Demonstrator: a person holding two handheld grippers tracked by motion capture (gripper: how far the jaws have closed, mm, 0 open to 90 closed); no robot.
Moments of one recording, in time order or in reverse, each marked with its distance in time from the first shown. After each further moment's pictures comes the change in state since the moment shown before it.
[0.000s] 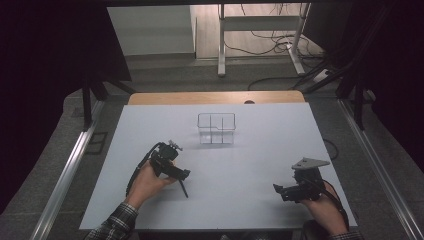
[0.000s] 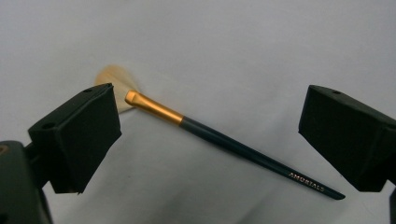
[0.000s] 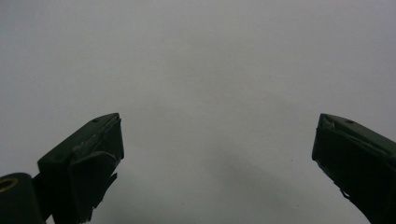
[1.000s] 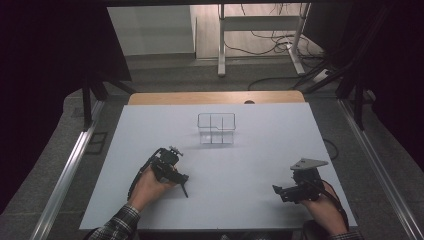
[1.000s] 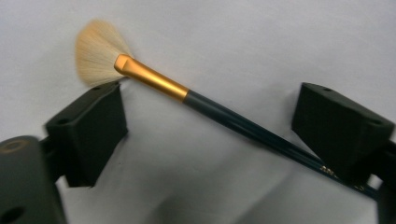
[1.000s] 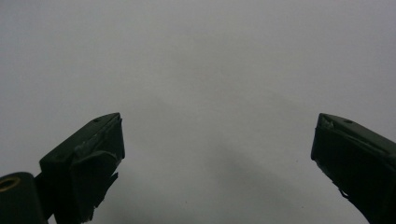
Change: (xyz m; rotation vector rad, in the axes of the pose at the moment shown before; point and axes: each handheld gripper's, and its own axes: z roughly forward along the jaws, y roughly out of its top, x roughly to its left) left arm -0.001 -0.009 0.018 0.077 0.035 -0.013; right arm 0.001 0.000 0.001 0.013 0.012 -0.021
